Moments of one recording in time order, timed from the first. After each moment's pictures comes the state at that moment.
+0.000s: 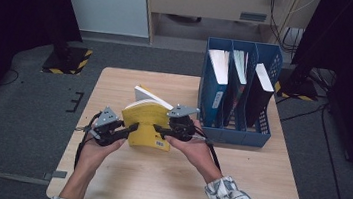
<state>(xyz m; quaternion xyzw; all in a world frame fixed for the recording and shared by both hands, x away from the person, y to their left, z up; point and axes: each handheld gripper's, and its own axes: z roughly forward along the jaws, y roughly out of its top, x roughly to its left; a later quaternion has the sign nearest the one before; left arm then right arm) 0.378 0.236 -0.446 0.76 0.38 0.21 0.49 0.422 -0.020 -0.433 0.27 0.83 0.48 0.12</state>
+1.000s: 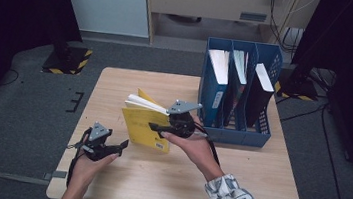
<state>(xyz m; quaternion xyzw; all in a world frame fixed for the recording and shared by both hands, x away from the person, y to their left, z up) 0.358 0.265 -0.500 0.75 0.47 0.23 0.41 0.419 -0.018 -0.405 0.24 0.82 0.51 0.09</state>
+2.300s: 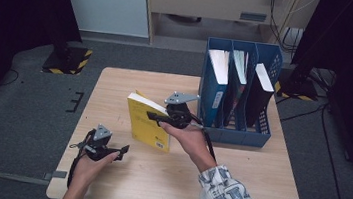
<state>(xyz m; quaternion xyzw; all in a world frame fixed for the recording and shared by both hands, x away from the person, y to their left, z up) 0.362 0.265 -0.512 0.77 0.47 0.20 0.38 0.440 -0.007 -0.401 0.25 0.80 0.54 0.07</state>
